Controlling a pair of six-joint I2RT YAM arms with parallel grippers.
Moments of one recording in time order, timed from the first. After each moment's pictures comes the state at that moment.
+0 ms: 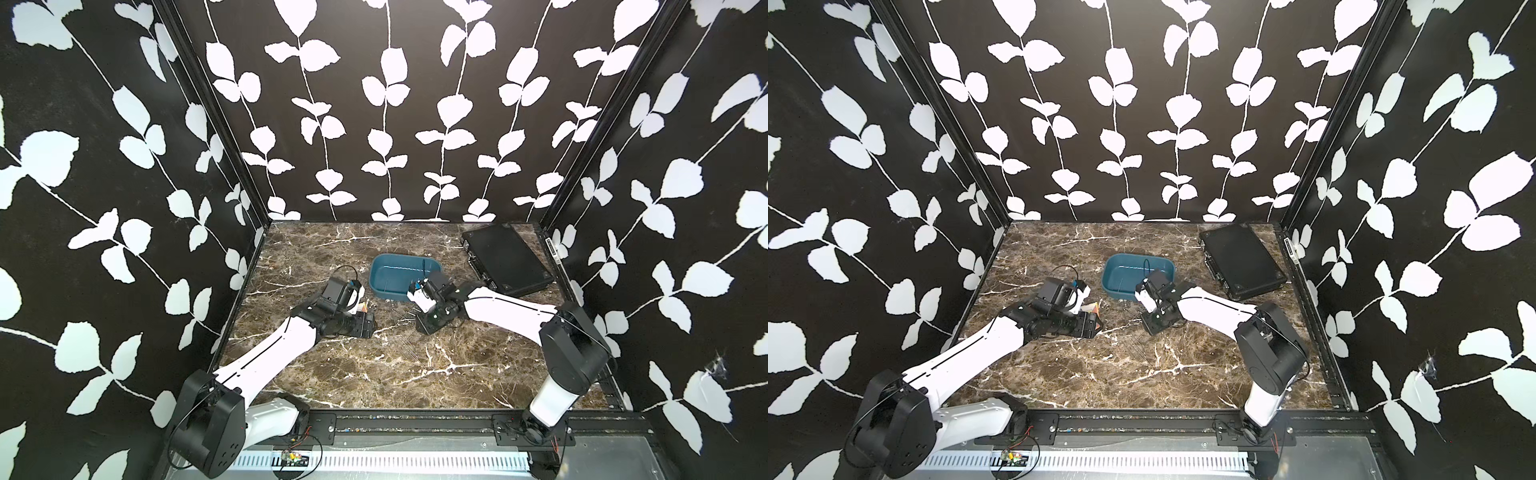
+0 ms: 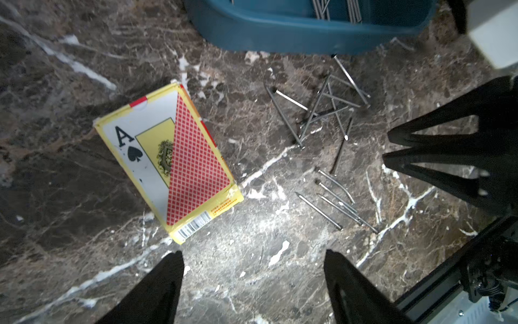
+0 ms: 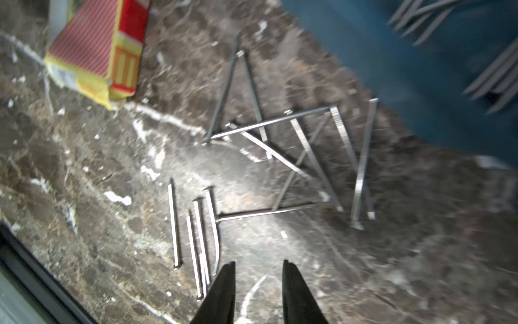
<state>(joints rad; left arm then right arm) -0.52 1.19 0.75 -0.60 0.23 -0.31 0.75 1.72 1.12 -0.62 -0.25 0.15</state>
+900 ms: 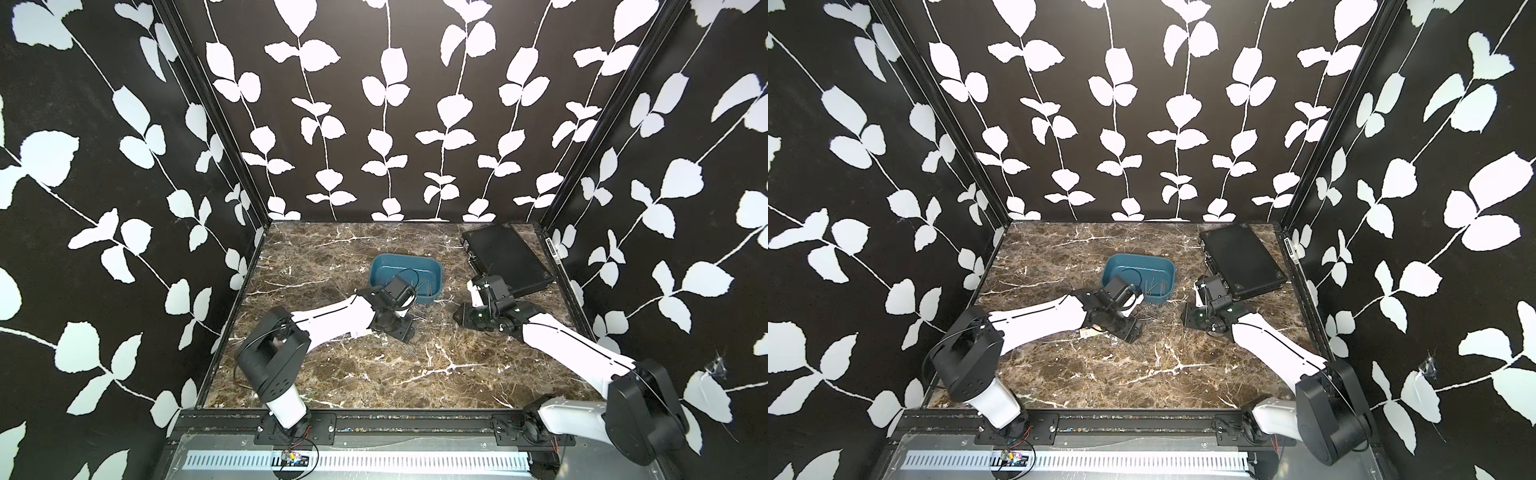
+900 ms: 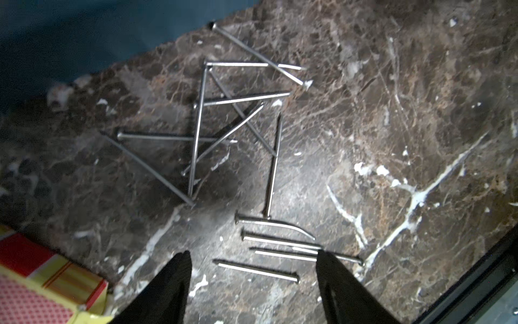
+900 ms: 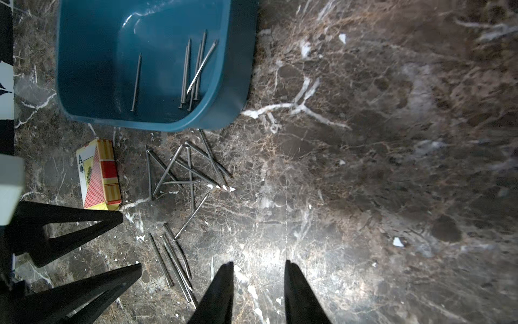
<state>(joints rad) -0.85 1.68 1.10 -0.58 0.13 -0.26 0.47 1.25 0.75 -0.45 -0.21 0.55</state>
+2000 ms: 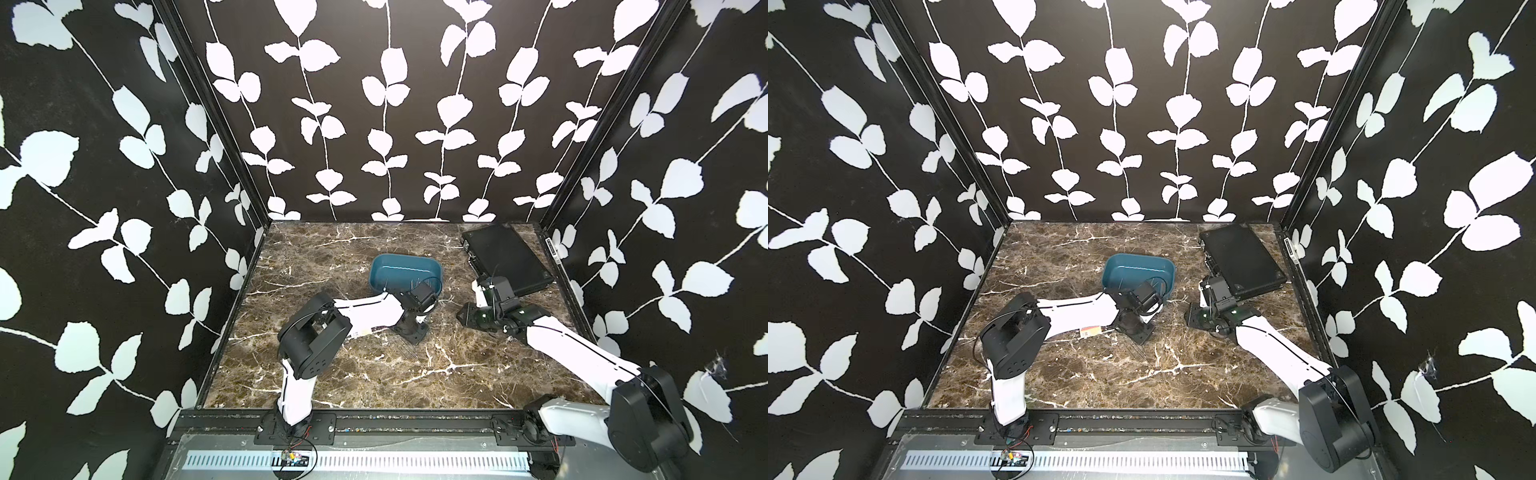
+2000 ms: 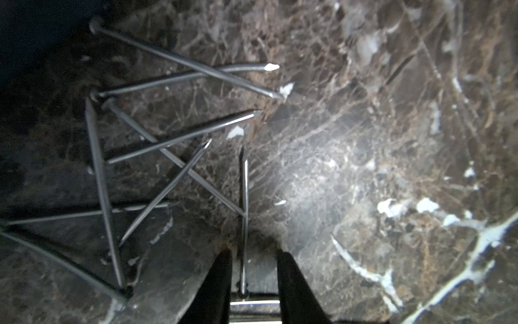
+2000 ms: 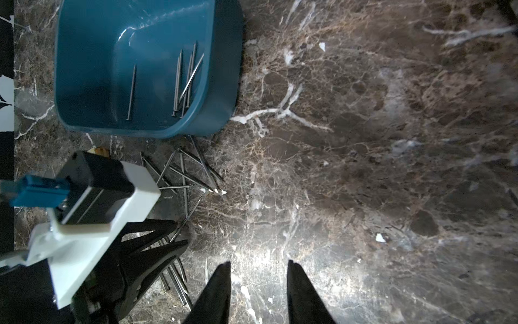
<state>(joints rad) -0.94 1.93 1.27 -0.65 0.04 -0.18 0.43 1.24 0.73 -0.44 -0.21 0.55</state>
